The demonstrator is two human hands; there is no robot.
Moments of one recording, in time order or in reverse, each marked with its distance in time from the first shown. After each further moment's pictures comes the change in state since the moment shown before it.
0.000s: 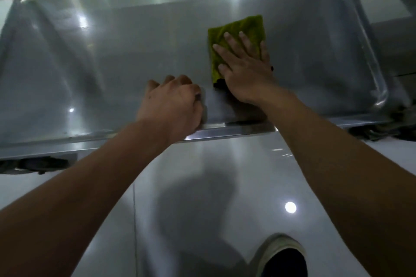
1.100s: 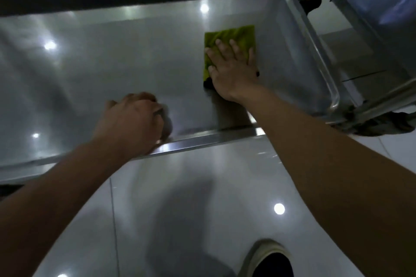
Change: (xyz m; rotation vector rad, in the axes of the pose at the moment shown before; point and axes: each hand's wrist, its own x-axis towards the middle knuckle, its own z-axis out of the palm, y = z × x) left_hand 0.001 -0.014 -0.015 -0.150 -0.075 -0.026; right_hand 0.015 0.041 -0.011 -0.039 -0.013 0.145
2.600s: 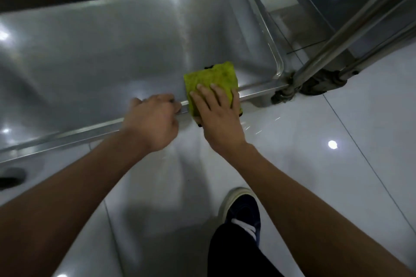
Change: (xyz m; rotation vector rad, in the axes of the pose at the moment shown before) left_hand -0.041 0.081 0.025 0.121 -0.120 0.217; right_hand -0.211 -0.002 0.025 -0.073 0.217 -0.044
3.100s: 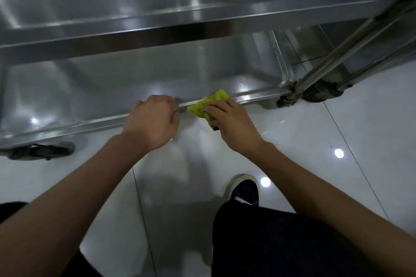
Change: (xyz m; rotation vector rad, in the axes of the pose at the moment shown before) left_hand -0.081 -0.029 -0.055 -0.179 0.071 -0.106; right_hand -0.020 -0.026 -0.089 0.284 -0.168 -0.201
